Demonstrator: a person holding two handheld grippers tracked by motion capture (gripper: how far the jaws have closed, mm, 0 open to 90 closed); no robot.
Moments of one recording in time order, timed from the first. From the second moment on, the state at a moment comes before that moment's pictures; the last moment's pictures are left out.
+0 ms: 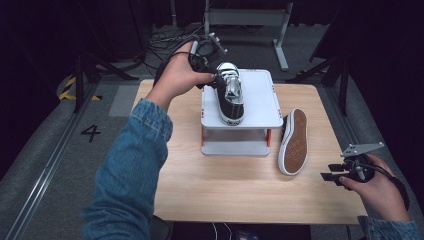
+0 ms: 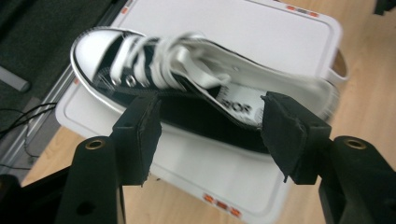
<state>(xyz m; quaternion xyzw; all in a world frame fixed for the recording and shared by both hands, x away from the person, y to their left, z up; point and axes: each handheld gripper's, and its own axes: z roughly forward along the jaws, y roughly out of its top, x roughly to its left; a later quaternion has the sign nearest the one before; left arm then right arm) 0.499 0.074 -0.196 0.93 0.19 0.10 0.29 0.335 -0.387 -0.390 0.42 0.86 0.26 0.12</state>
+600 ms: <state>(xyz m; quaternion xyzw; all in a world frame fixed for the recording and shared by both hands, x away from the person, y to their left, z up) 0.421 0.142 -0.239 0.91 0.23 0.07 0.34 0.400 -0.363 -0.380 0.43 0.85 0.28 0.14</state>
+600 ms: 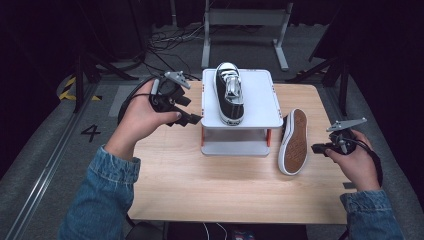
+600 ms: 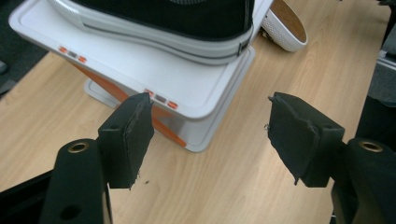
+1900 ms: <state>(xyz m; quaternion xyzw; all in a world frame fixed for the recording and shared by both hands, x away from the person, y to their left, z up) 0.391 0.163 -0.325 0.90 0.29 0.06 0.32 0.429 -0.381 -0.441 0.52 0.80 0.26 0.15</state>
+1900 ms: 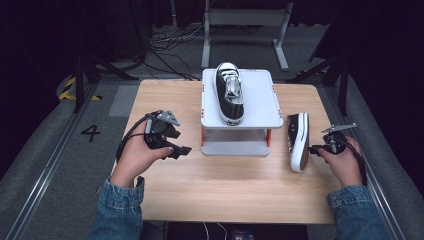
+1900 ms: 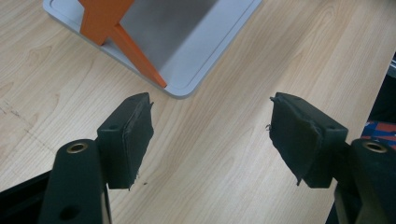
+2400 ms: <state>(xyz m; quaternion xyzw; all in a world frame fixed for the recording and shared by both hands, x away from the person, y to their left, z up) 0.370 0.187 -0.328 0.89 0.32 0.07 0.30 0.429 -0.345 -0.382 0.45 0.80 0.33 0.21</state>
